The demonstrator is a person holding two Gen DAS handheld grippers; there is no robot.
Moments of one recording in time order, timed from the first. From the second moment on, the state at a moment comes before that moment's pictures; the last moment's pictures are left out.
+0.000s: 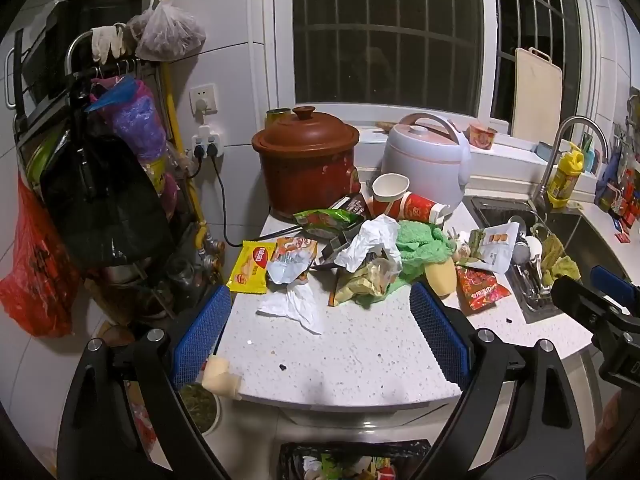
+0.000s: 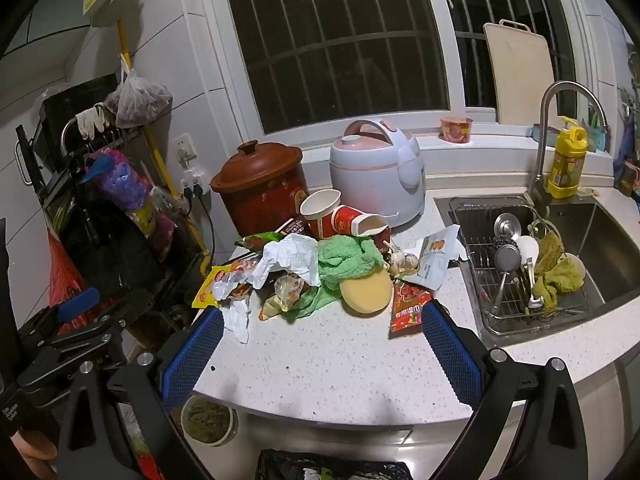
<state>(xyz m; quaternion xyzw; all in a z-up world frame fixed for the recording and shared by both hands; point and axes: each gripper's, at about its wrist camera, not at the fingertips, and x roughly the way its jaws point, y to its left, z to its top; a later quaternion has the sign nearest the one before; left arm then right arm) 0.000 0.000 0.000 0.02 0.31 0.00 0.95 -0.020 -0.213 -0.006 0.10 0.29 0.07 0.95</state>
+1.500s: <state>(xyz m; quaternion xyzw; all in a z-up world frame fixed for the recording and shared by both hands) 0.000 0.000 0.000 0.02 0.31 -0.01 0.95 -0.018 -0.213 -0.010 0.11 0.30 0.07 0.95</state>
